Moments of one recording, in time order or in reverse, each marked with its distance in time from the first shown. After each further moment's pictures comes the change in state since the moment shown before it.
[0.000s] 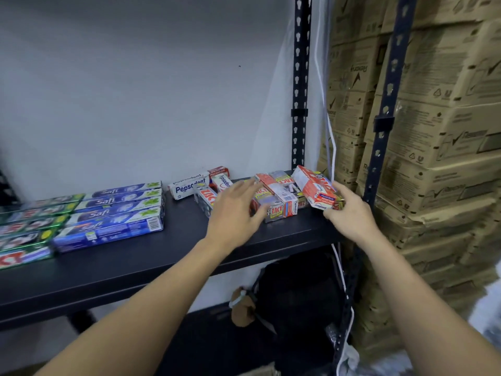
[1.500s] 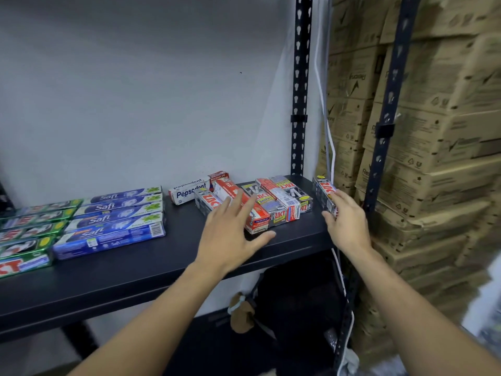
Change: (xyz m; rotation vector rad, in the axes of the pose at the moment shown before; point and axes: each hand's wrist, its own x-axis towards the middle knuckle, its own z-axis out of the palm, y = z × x) left_hand -0.034 -0.008 -0.018 0.101 -0.138 -0.050; right_hand 0.008 0.024 0.037 -0.290 0.205 -0.170
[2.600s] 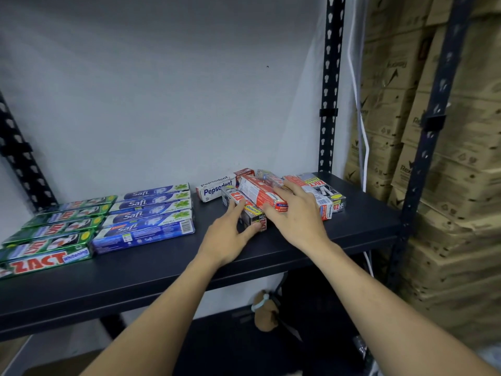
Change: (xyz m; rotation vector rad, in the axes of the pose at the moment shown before) left_hand -0.001 -0.081 0.016 -0.348 -0.144 -0.248; right_hand -0.020 -0.145 0.046 0.191 -0.217 -0.172
